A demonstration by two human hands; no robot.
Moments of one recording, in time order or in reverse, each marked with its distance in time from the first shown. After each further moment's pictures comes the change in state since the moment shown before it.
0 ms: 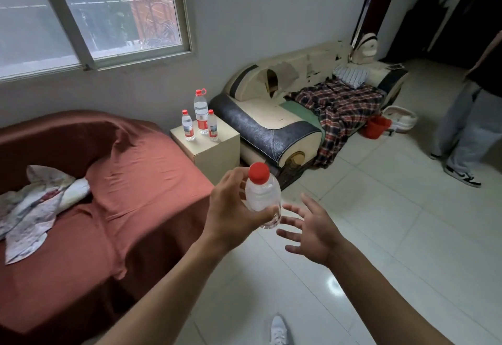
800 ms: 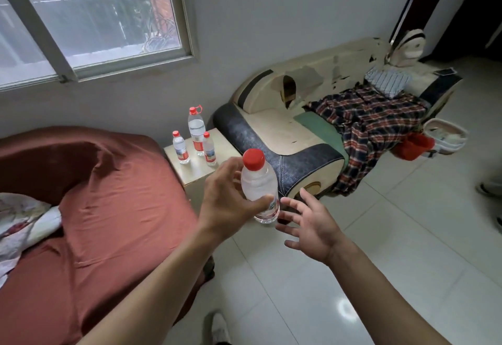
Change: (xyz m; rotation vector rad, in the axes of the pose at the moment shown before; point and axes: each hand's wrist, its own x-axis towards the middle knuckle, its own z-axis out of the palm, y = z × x) left_hand 0.304 -0.103 0.116 0.042 0.102 -0.089; right_hand 0.250 -0.243 -0.050 -0.054 -0.111 0.056
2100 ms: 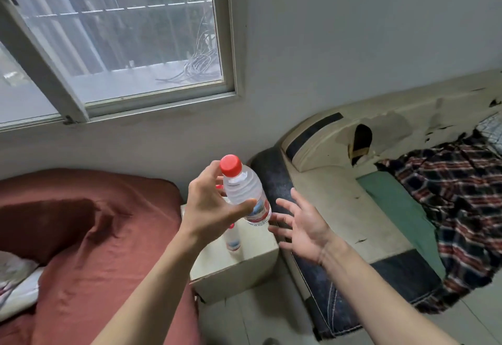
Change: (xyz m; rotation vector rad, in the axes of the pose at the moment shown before) left_hand 0.447 -0.250 -0.003 0.106 0.149 -0.227; right_hand 0.455 -0.334 0.117 -0.181 -0.211 0.112
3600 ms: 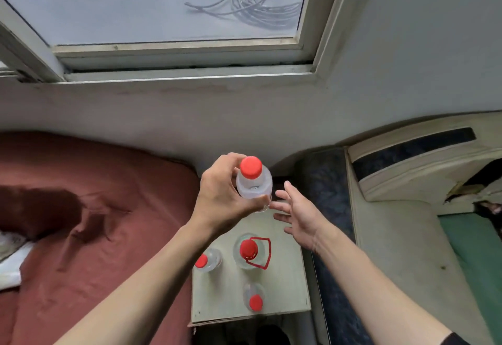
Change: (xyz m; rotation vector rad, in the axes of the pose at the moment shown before) left_hand 0.264 -0.270 0.016 0.093 0.070 -0.221; right_hand 0.391 -0.109 0.071 -0.333 0.041 0.258
